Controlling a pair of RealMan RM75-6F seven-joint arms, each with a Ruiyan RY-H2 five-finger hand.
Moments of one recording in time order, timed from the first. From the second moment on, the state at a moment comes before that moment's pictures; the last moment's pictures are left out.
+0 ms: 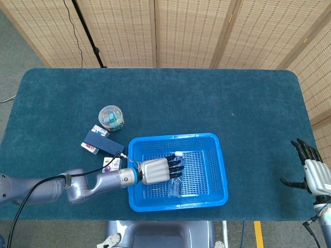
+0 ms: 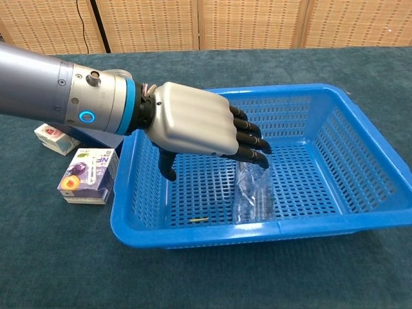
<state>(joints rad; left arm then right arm) -1.22 -1.44 -0.02 -1.55 1.61 0.53 0.45 0.17 -1.03 0.10 -1.60 -1.35 1.26 0.27</state>
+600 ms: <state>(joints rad) -1.23 -1.59 -0.03 -1.41 1.60 0.56 0.50 0.17 -1.04 0.10 -1.60 -1.35 1.25 0.26</state>
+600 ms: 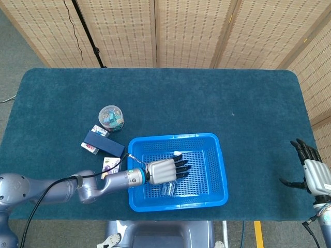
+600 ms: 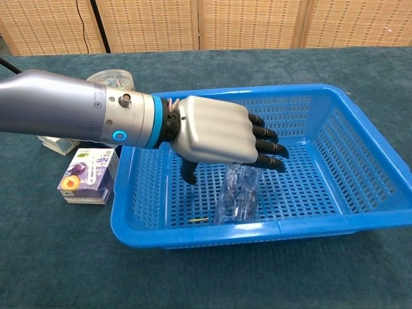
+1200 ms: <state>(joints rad) -1.23 -1.64 -0.03 -1.36 1.66 0.69 0.48 0.17 -1.03 0.10 -1.59 -1.35 1.25 0.28</state>
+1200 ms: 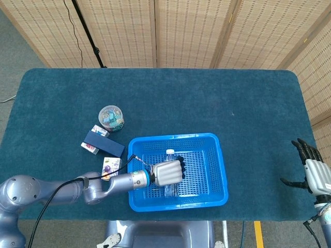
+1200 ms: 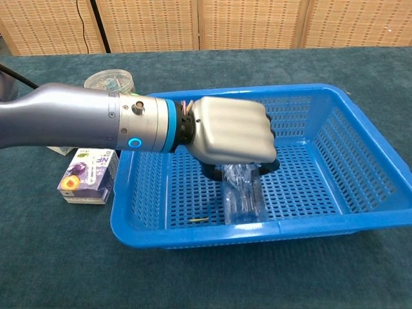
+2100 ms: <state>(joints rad) -0.78 -1.18 -0.07 -1.37 1.51 1.16 0.07 0.16 -1.03 0.07 -1.64 -1.43 1.29 0.24</state>
